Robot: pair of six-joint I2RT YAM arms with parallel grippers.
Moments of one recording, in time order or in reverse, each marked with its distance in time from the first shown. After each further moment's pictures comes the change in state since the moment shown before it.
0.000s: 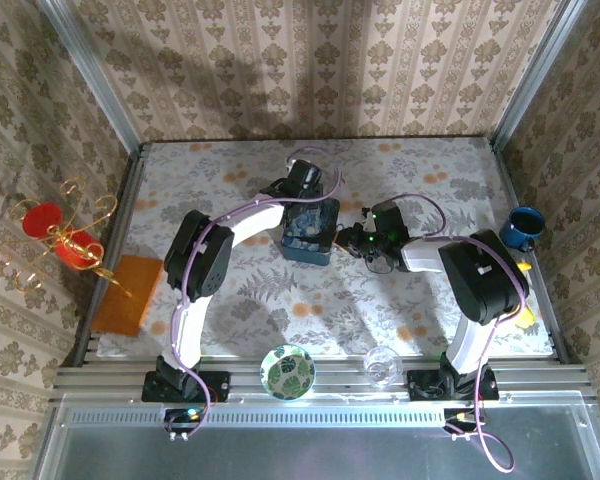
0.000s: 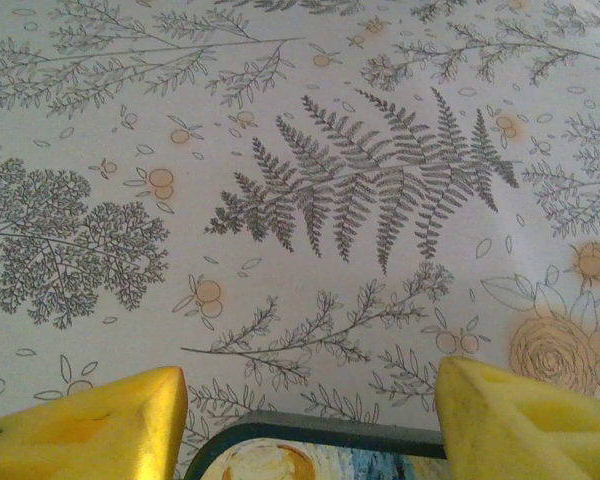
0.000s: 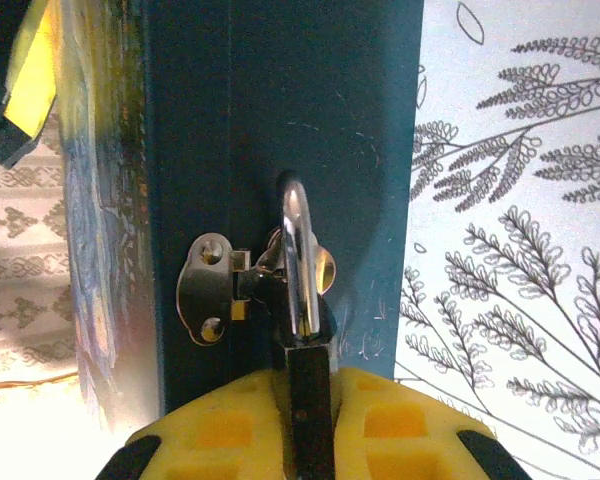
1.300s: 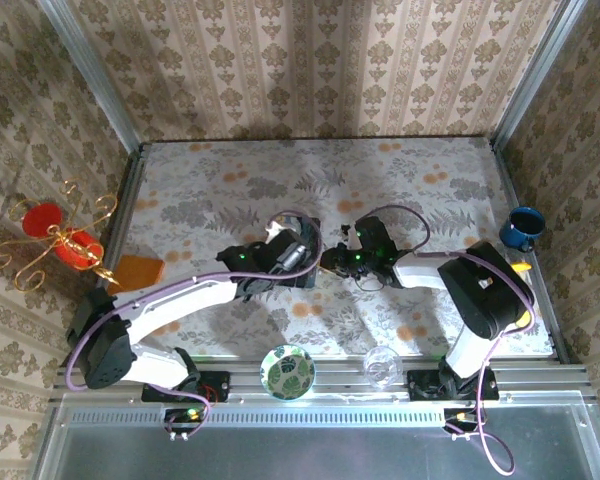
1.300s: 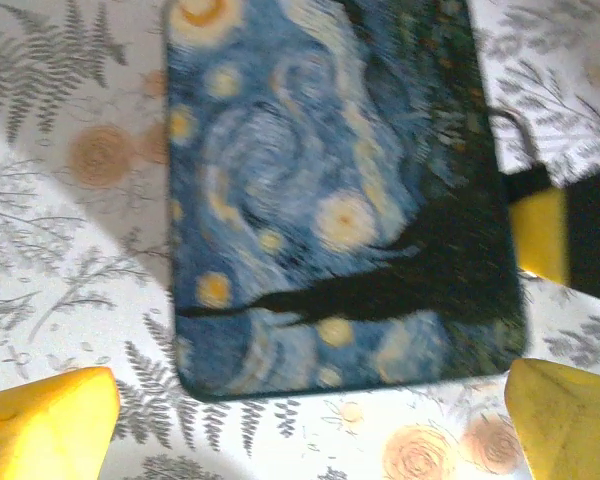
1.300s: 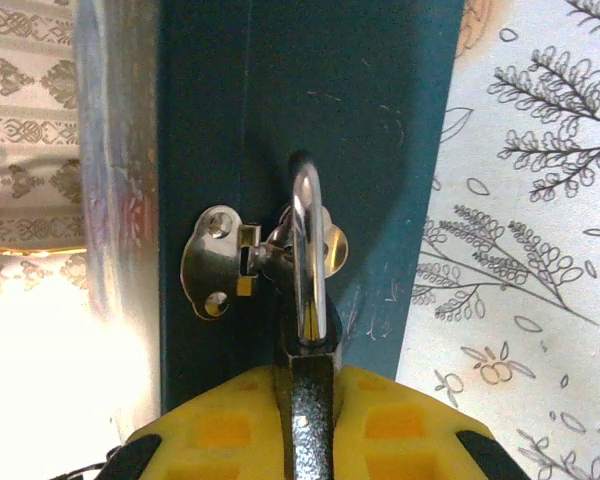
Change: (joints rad) left arm -0.345 -0.742 -0.566 -0.432 -0.122 -0.167; right arm 0.159 -0.066 -0.091 0.032 -0.050 0.002
